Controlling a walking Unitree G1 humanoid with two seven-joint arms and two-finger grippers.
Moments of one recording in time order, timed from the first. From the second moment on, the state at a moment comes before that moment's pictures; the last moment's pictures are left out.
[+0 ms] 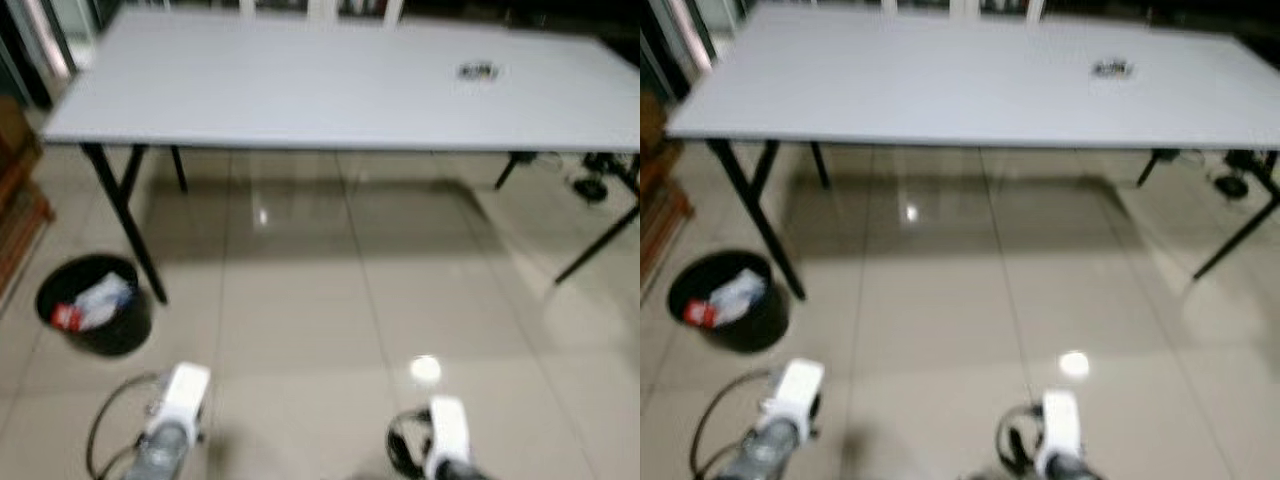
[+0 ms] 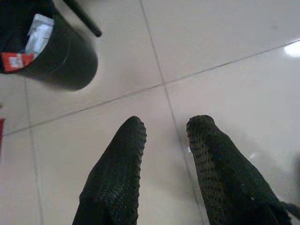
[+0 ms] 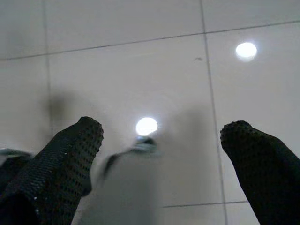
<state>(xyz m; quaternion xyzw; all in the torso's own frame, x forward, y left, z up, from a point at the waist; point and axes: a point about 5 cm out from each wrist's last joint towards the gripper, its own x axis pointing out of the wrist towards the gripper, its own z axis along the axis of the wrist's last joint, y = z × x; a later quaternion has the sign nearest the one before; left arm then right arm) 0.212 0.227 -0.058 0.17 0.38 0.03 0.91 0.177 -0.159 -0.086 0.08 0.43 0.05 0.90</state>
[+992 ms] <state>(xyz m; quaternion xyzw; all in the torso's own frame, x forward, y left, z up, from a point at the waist) 0.215 0.229 -0.055 0.18 0.37 0.03 0.91 0.182 -0.157 -0.084 0.07 0.43 0.05 0.90</state>
